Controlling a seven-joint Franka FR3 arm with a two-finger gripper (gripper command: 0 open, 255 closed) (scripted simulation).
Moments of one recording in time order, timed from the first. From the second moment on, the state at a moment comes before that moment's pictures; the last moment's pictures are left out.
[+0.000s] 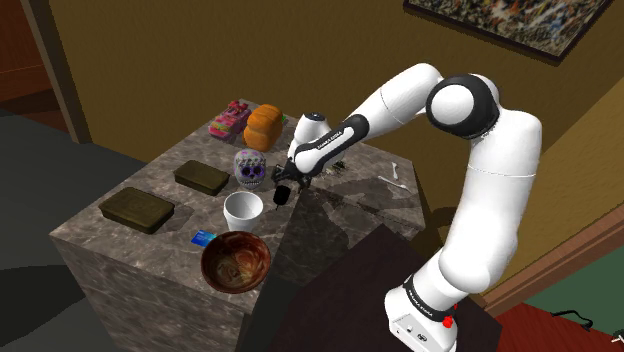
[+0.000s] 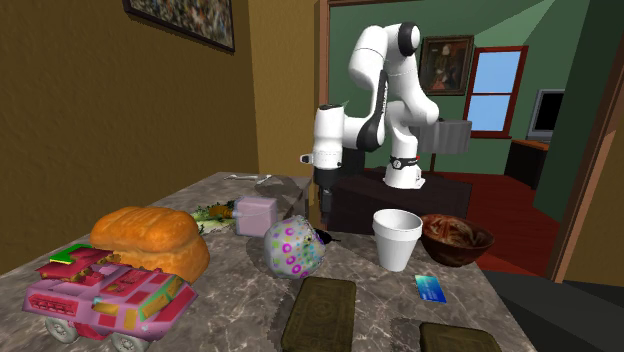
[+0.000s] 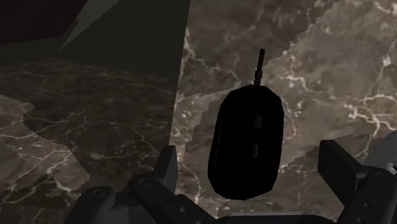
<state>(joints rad) -0.09 0.45 0.12 -2.18 -0.12 2.70 0.87</state>
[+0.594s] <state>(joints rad) -0.07 0.63 0.08 -2.07 -0.13 2.77 0.92</state>
